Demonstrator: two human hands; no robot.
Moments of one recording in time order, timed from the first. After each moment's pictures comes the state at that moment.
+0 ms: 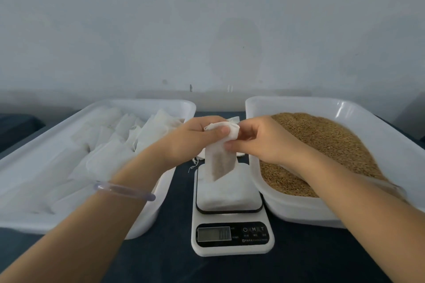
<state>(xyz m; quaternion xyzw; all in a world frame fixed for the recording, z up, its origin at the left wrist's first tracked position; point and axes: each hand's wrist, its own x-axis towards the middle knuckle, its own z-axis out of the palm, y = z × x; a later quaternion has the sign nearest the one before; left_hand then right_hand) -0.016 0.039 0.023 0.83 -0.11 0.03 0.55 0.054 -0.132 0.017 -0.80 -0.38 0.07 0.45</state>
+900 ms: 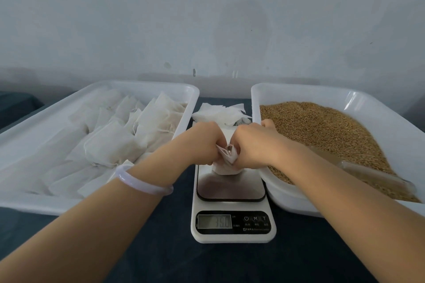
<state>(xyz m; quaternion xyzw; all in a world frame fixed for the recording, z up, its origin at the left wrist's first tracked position) 0.005 0.026 -0.003 0.99 0.01 -0.04 0.14 0.051 -0.100 0.003 -0.92 -0.39 0.02 -0.03</state>
